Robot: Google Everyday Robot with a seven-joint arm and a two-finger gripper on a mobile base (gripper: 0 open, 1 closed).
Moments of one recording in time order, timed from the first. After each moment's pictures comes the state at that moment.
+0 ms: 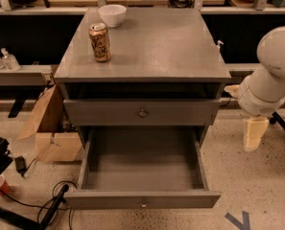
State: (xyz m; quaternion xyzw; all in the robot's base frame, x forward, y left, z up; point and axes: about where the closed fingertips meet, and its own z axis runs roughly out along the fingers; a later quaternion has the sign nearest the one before) arm 0.528 -0.282 0.785 -0.72 0.68 -0.09 0.09
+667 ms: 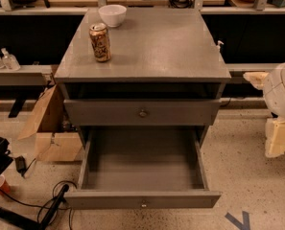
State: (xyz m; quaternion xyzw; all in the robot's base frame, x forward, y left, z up) arm 0.457 -0.280 0.883 -0.70 0.68 -0.16 0.13
